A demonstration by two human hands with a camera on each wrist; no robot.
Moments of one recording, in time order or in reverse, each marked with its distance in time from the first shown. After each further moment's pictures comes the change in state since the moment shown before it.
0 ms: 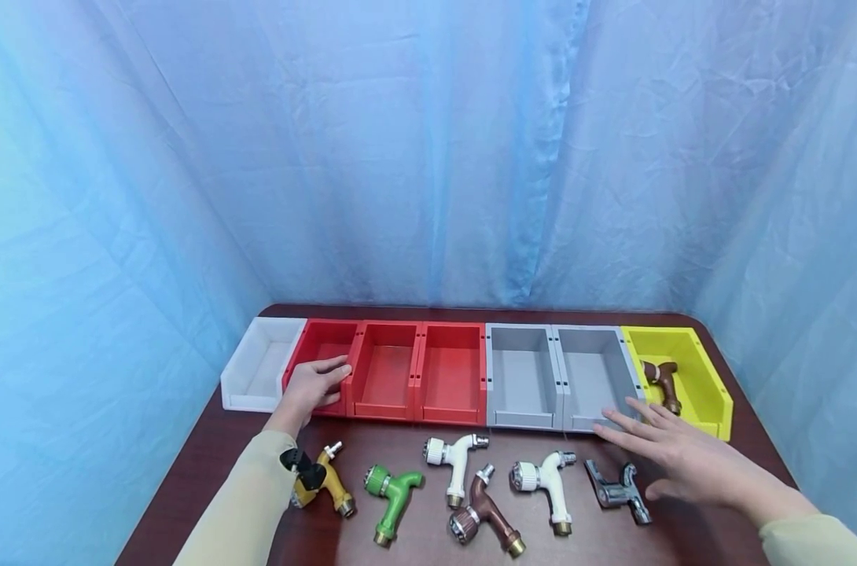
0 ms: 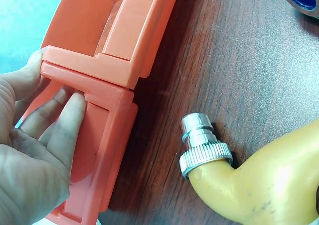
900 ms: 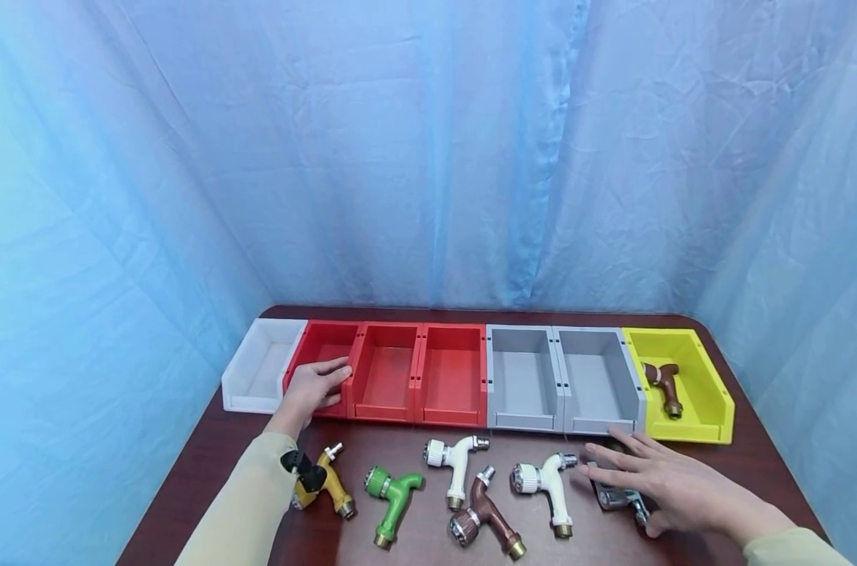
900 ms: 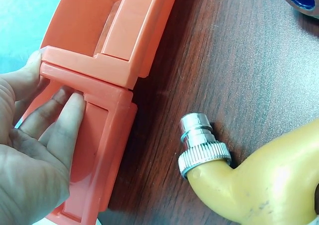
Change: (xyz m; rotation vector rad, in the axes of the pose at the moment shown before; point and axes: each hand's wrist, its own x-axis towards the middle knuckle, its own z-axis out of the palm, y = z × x) left_hand 0.000 -0.002 0.001 0.004 0.000 0.007; right_hand -0.003 -0.025 0.024 0.052 -0.121 -0.057
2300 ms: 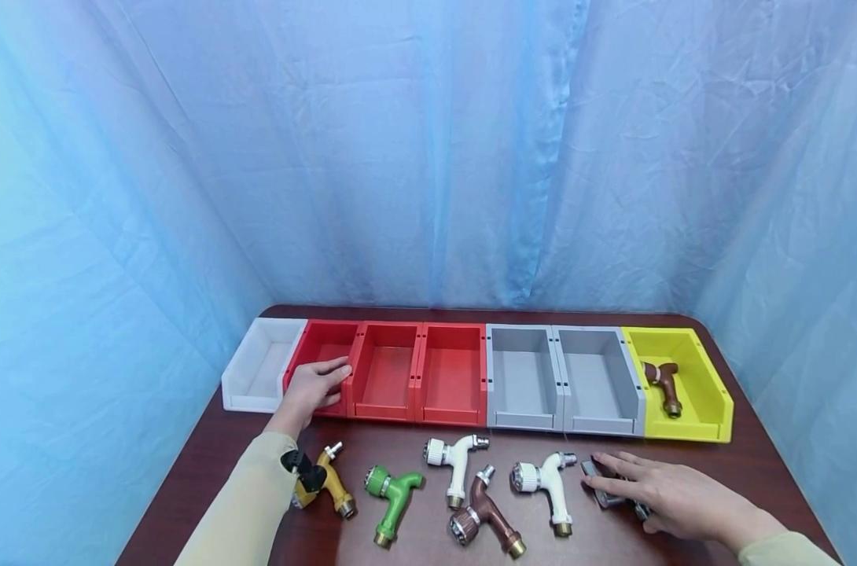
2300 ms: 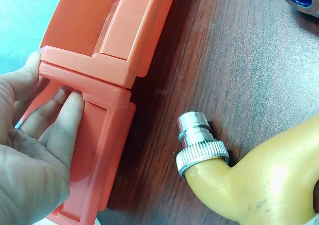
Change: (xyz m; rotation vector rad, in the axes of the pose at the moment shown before) left_hand 0.001 0.000 -0.001 -0.013 -0.011 -0.008; right_hand -0.012 -0.001 0.012 0.009 -0.018 -0.005
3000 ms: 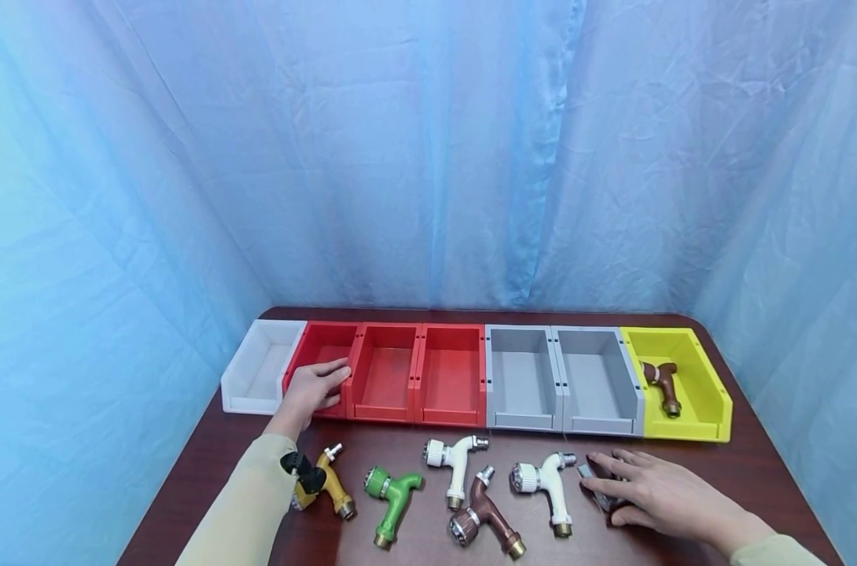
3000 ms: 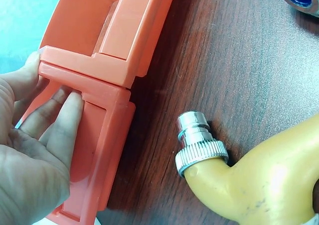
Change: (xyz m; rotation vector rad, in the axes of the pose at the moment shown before) left_hand -0.003 0.000 0.000 0.006 0.003 0.003; right_hand 0.011 -0.008 0.012 -0.129 0.144 0.048
